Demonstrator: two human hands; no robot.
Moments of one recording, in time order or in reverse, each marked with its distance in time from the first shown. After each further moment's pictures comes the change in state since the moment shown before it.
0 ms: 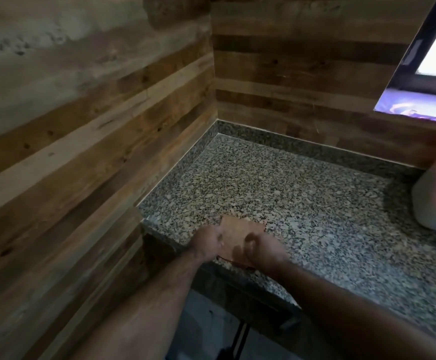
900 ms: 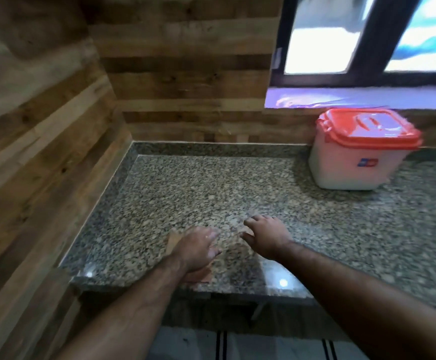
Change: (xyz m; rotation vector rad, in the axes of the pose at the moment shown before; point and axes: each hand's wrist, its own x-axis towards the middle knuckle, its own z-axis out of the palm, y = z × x) left_hand 0.035 0.091 0.016 0.457 -0.109 0.657; right_hand -0.048 0.071 -0.103 -0.516 0.225 0.041
